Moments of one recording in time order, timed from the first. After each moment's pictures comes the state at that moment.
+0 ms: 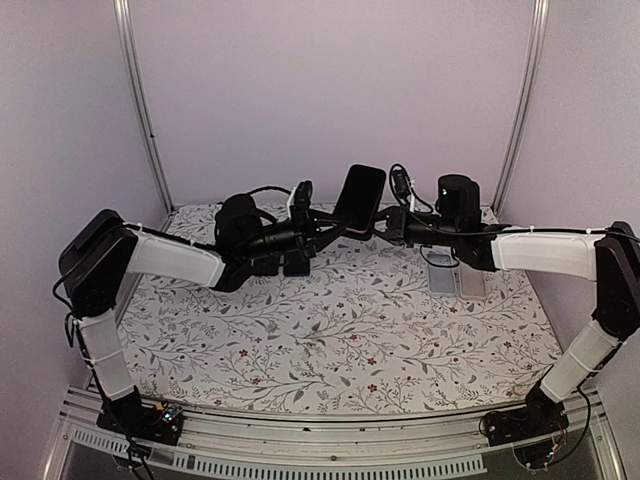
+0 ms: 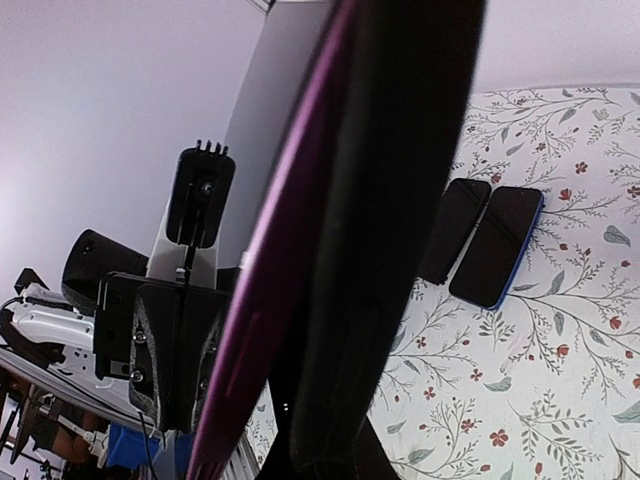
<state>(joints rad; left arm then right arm) -0.72 1.88 1.07 1.03 0.64 -1.36 0.58 1.60 1.03 0.36 -0.56 0.70</state>
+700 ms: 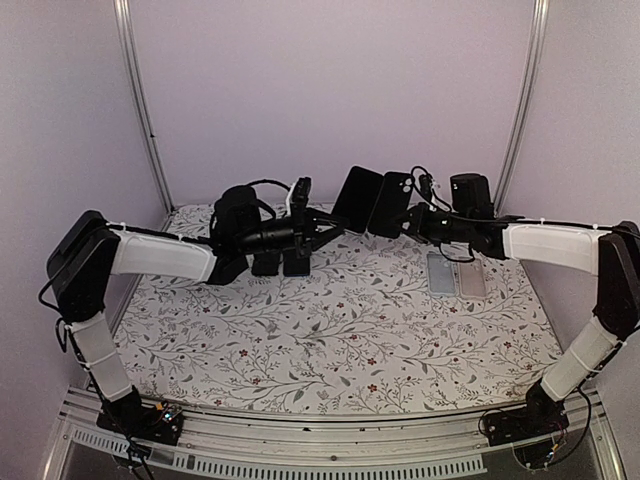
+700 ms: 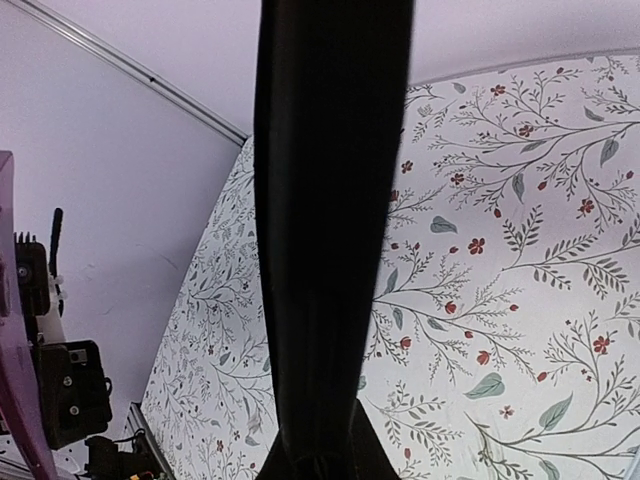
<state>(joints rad) -0.72 1.81 1.08 0.82 0.64 -1.20 0.46 1.59 1.06 0.12 -0.40 0.64</state>
